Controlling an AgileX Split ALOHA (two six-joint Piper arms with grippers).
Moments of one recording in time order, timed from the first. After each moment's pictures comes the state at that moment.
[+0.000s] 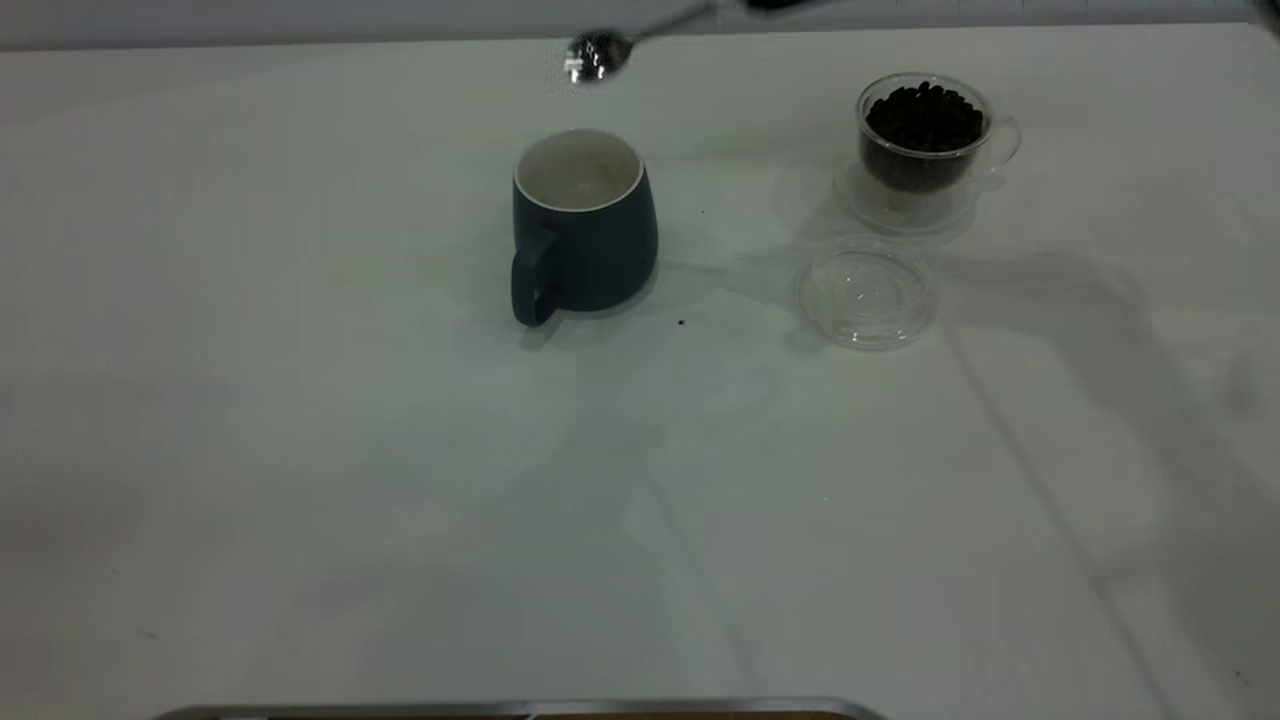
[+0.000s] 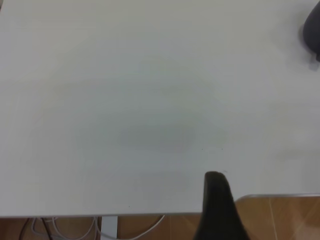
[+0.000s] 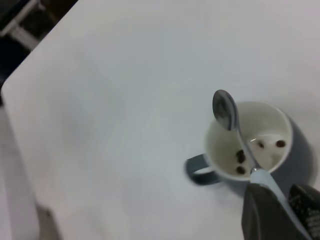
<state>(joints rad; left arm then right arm) -0.11 -0.02 -0.49 0.06 1.14 -0.09 0.18 2.13 -1.37 1.29 0.88 -1.42</state>
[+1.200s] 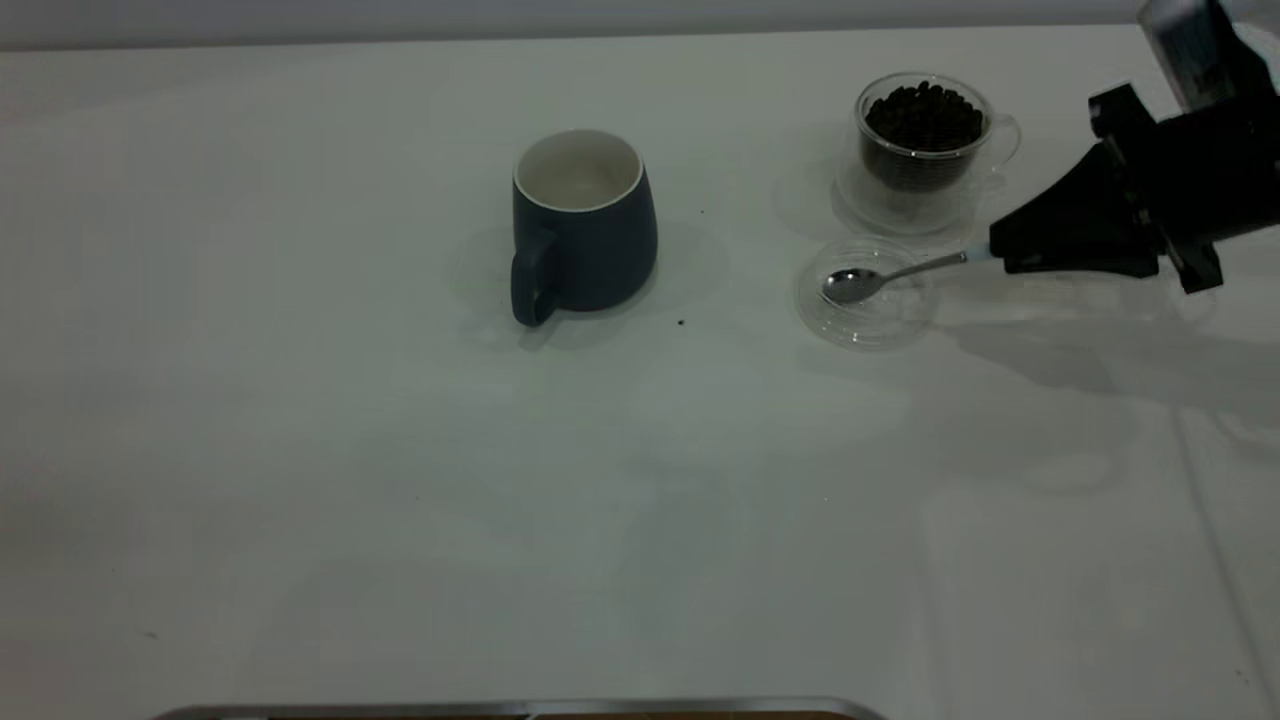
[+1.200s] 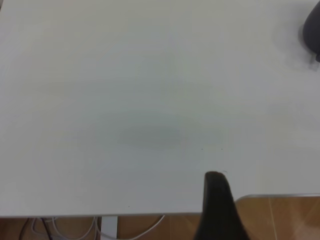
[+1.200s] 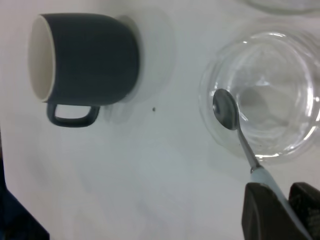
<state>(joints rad) -0.11 -0.02 -0.49 0.06 1.14 -0.09 -0.17 2.37 -1.06 1.46 0.86 -1.34</state>
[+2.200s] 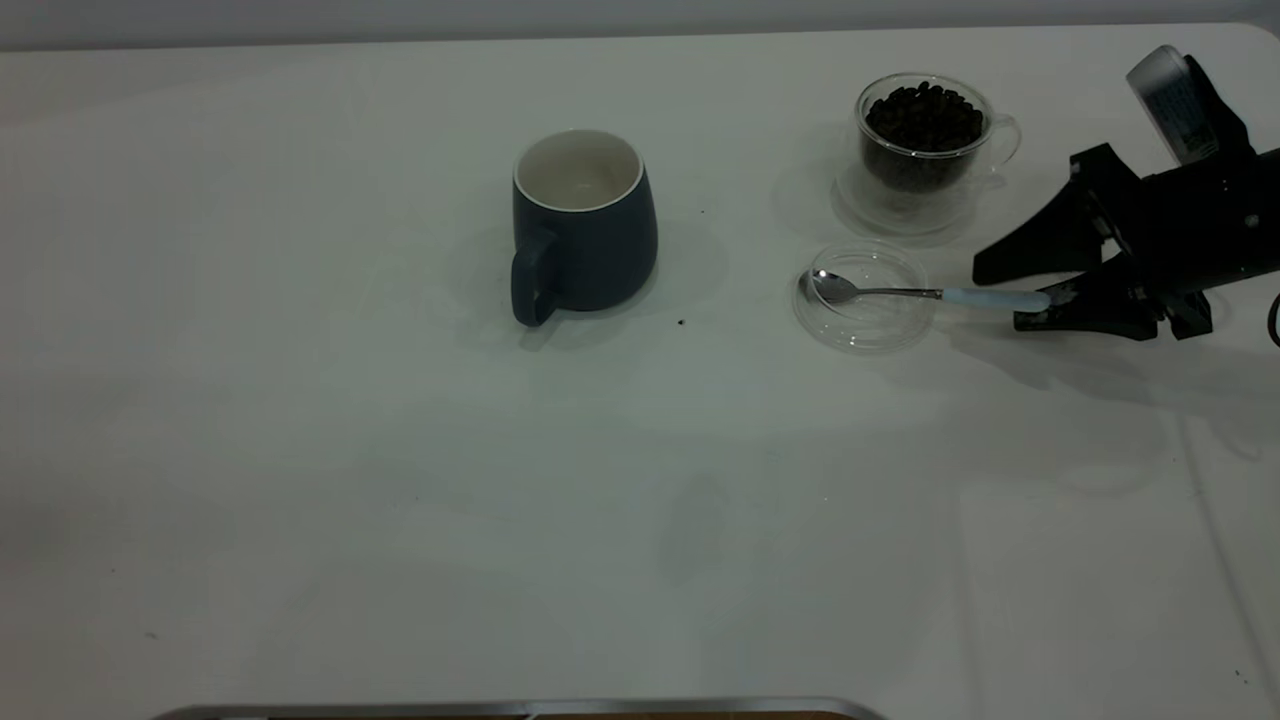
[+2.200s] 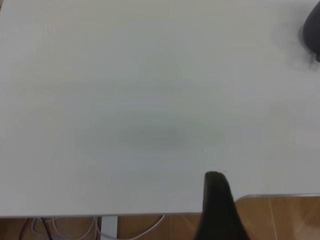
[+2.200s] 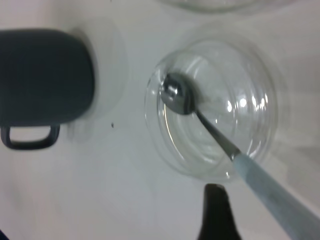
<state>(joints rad) -0.11 -0.02 -0.49 0.06 1.14 -0.09 -0.17 2.45 -1.06 1.56 0.80 -1.41</state>
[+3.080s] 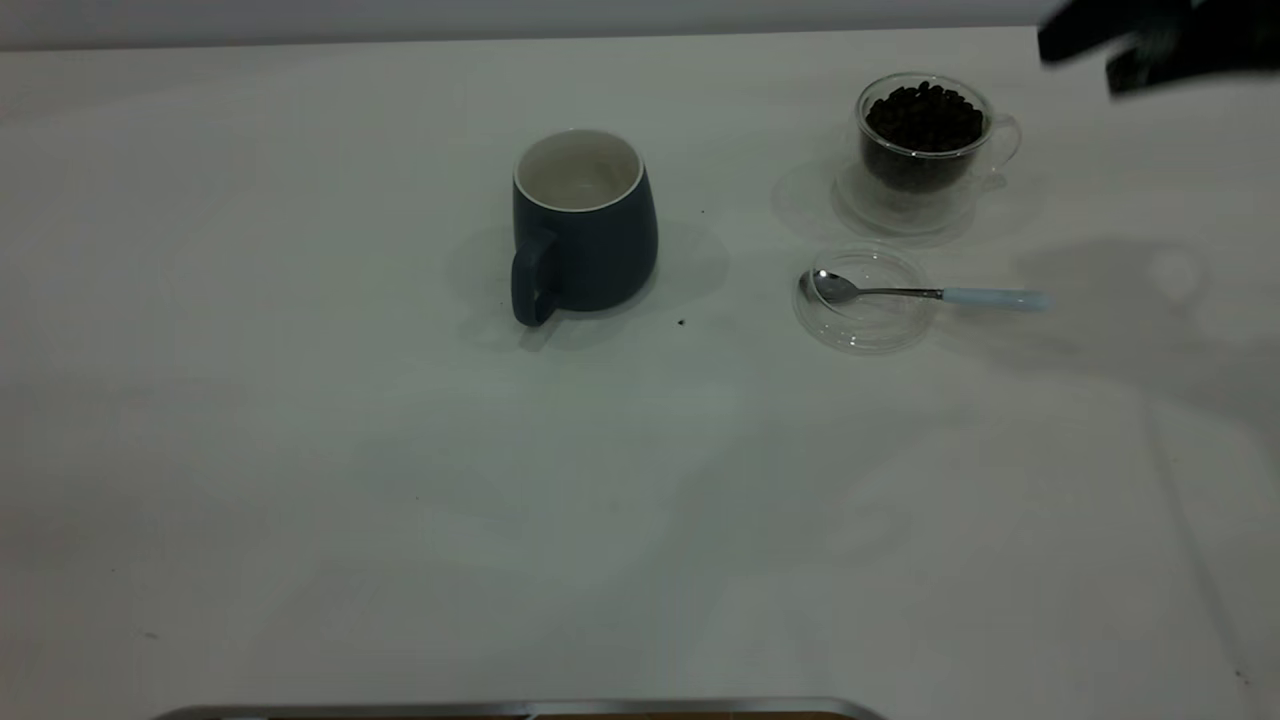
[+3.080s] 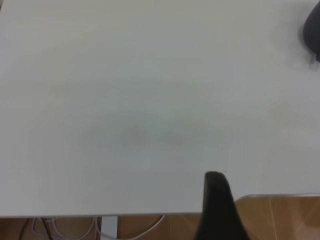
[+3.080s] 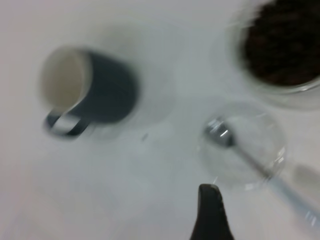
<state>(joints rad) -0.11 -0.02 -0.49 0.06 1.14 -0.09 -0.03 1.81 -0.96 1.08 0.62 -1.05</state>
